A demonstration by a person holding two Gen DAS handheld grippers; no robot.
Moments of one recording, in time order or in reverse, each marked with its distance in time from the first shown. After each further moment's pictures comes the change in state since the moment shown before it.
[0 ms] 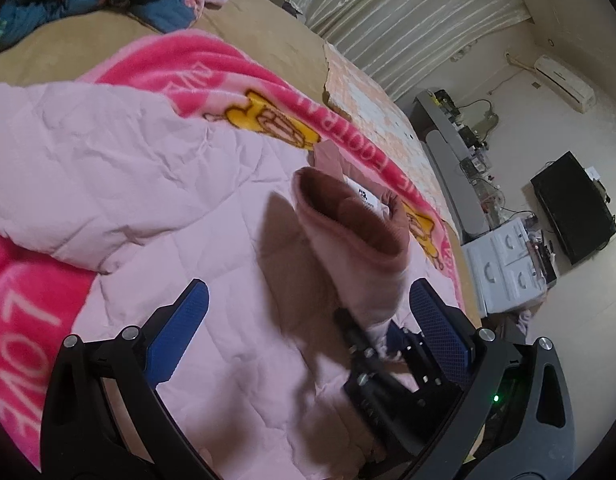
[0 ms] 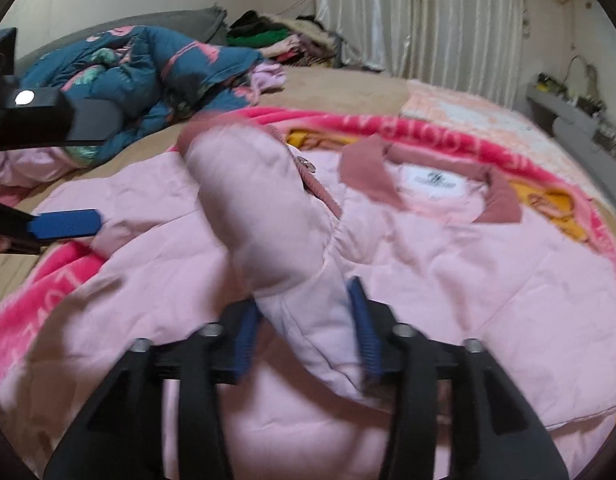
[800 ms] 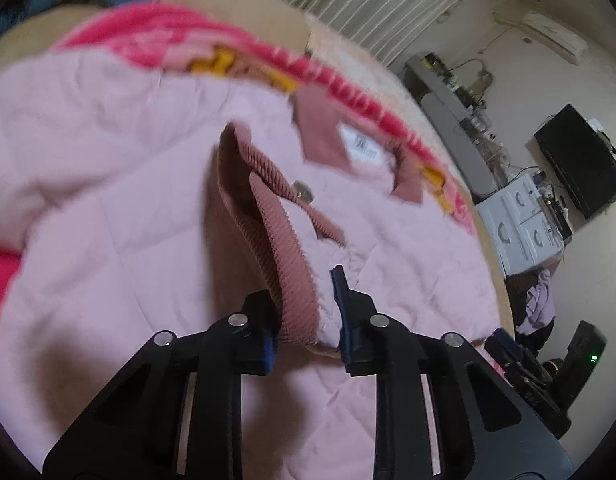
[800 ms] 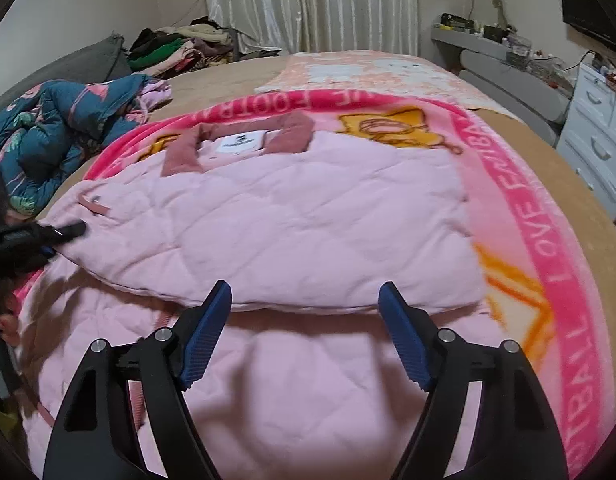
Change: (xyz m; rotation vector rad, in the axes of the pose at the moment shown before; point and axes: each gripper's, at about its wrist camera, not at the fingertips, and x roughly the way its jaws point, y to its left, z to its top) left arm 0.054 -0.016 -0.031 0.134 0.039 0.016; right arm -0.118 -0.160 -0.067 0.269 0.027 -0.233
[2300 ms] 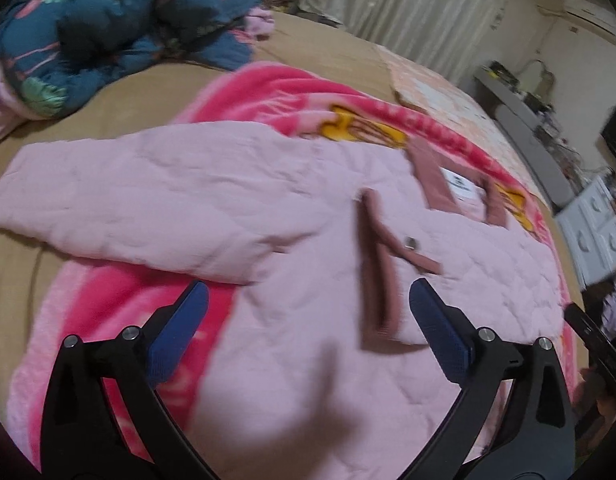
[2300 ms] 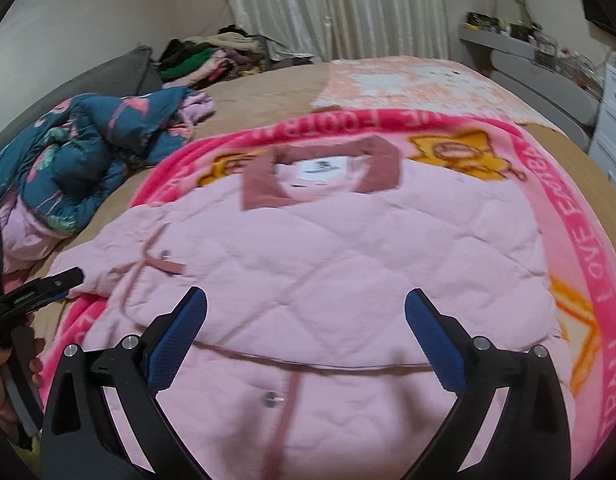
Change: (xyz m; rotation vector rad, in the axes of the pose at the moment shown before) left arm -0.092 0.050 0.011 0.026 -0.071 0.381; right arm -0.003 0.096 0.042 0.006 -0.004 0.154
